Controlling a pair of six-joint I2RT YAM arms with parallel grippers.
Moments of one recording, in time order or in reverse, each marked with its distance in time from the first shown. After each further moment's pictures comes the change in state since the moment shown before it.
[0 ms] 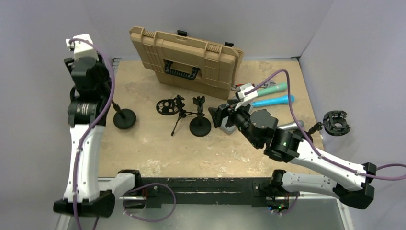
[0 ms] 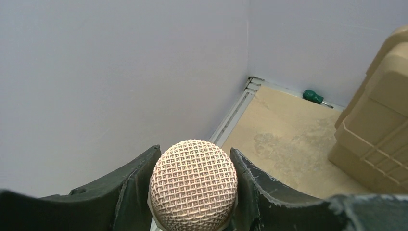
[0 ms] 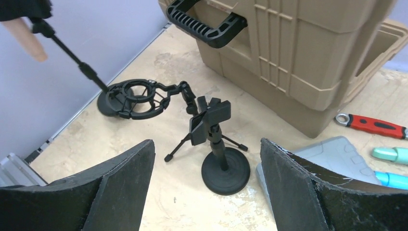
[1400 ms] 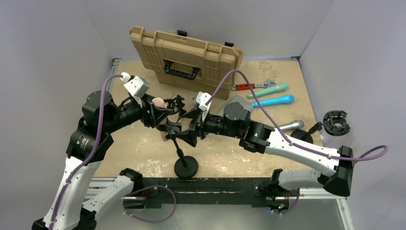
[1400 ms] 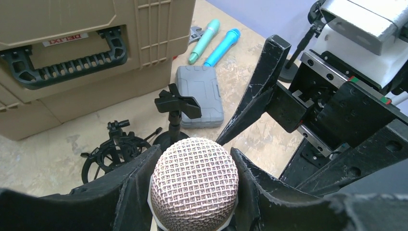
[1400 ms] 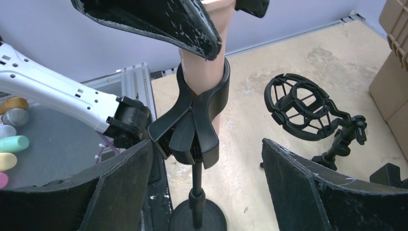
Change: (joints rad) left arm -0.361 -0.342 -0.244 -0.132 1.142 -0.129; right arm 0.000 0.283 0.071 0.196 -0.730 -0.116
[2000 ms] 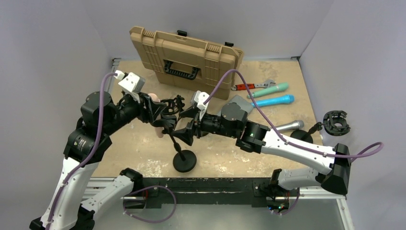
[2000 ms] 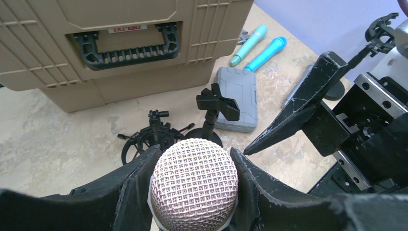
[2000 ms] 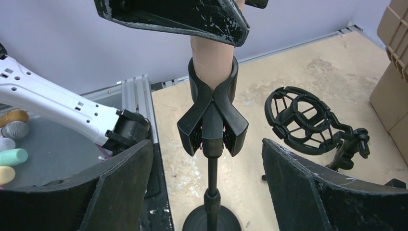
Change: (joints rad) left arm -0.049 -0.003 0.031 -0.039 -0.257 -0.031; right arm 0.013 0.027 -0.003 0.083 0.011 0.013
